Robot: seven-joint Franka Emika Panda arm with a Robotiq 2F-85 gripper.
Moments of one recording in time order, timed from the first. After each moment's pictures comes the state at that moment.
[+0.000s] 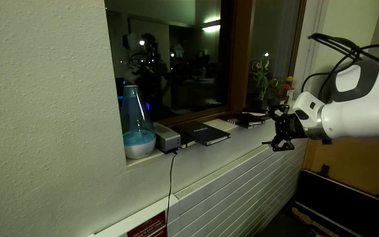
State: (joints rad) arm 0.10 -0.04 0.18 -2.45 -2.24 2.57 1.19
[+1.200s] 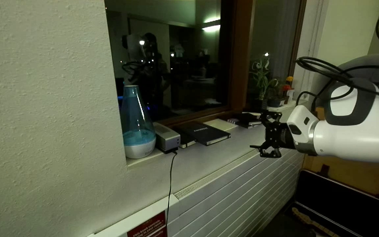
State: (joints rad) arm 0.17 0.07 0.21 -2.43 -2.39 2.35 1.35
